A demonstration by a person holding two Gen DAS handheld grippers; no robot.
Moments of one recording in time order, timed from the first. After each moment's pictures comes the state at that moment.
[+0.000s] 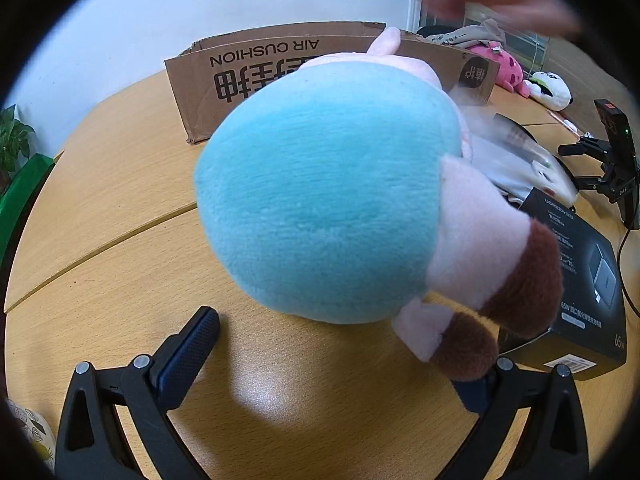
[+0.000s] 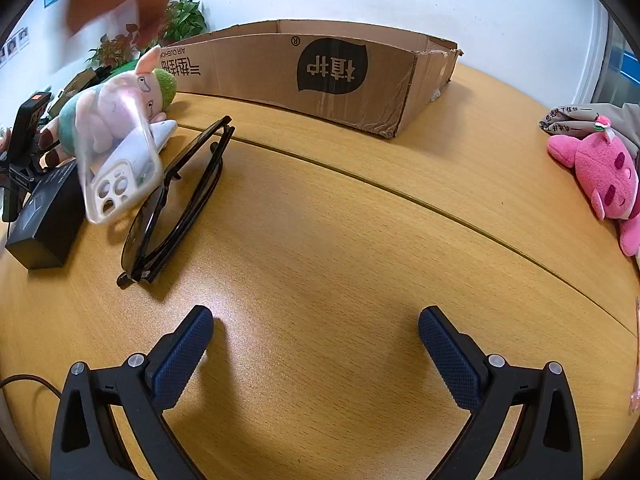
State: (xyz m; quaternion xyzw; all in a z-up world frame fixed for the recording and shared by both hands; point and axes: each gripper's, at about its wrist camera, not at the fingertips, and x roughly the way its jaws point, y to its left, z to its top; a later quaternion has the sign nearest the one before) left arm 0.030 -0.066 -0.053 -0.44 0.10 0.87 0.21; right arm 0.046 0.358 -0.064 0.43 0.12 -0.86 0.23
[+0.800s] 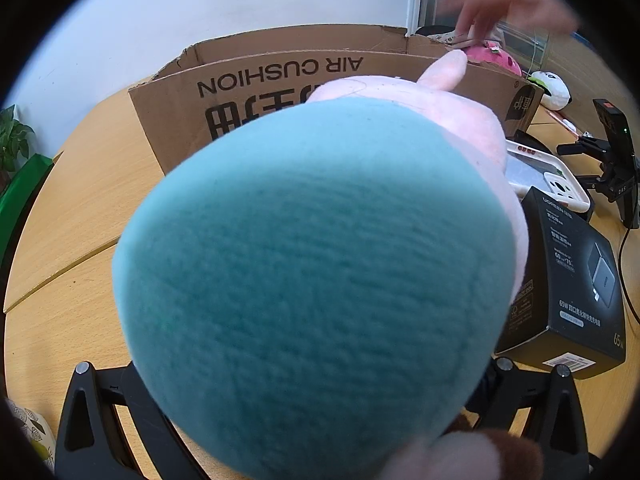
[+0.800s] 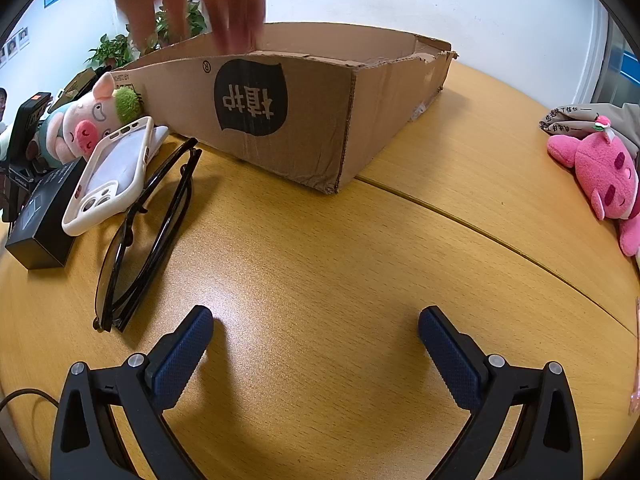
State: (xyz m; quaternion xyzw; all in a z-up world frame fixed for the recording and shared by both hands) left arm 0.030 -0.066 -0.055 -0.44 0.10 0.87 0.21; right arm 0.046 0.357 -0.064 0.43 0.12 -0.86 0.23
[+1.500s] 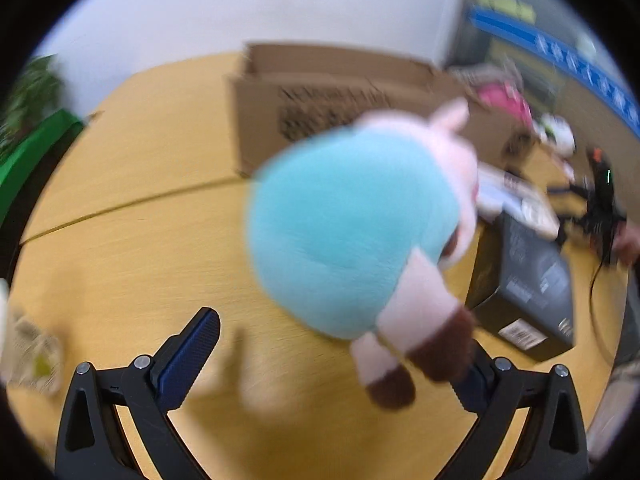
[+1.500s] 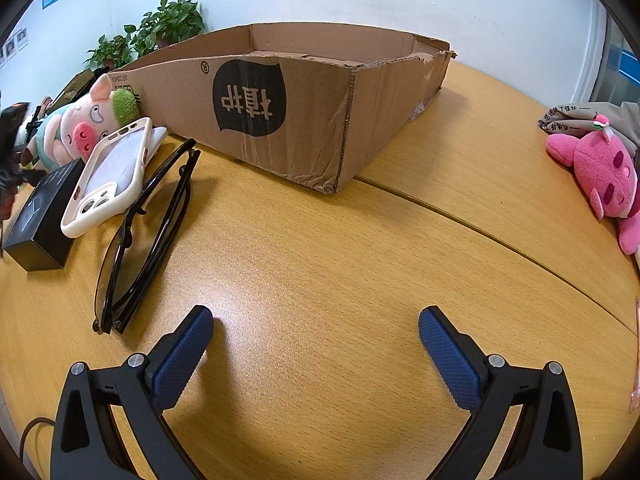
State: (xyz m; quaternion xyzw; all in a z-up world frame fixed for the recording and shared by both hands) left arm 0.085 -0.127 -0.009 -0.42 0.00 0.89 0.15; right arm 0.049 0.355 -0.065 0.43 0.12 -0.87 0.22
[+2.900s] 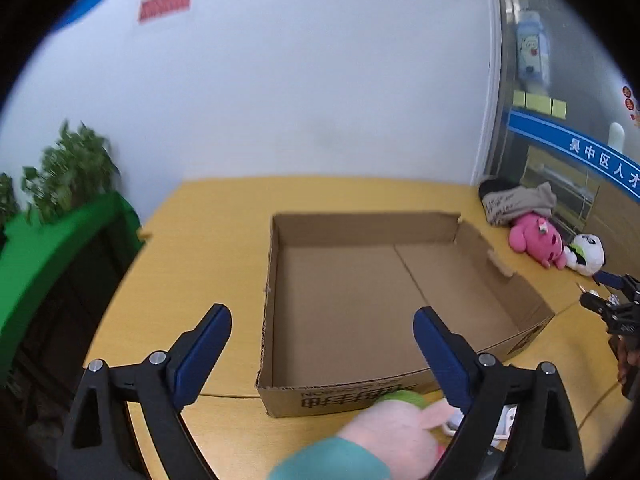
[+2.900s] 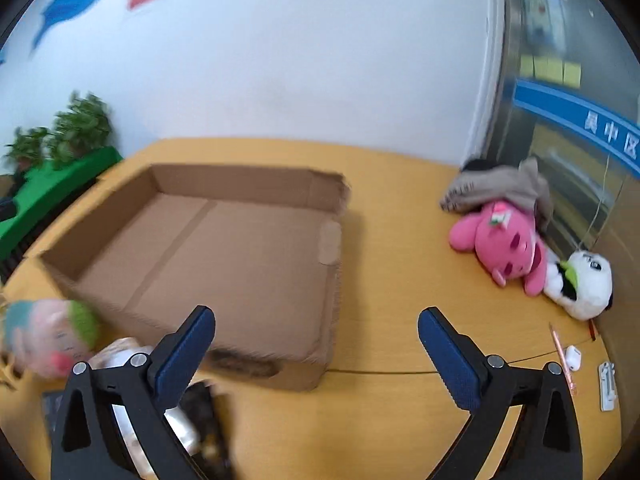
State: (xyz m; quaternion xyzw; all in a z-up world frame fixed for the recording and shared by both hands) left arm 0.039 -0.081 0.133 -0.26 -0.01 0.96 0.06; right arm 0.048 0.300 0.128 0.30 0.06 -0.95 0.04
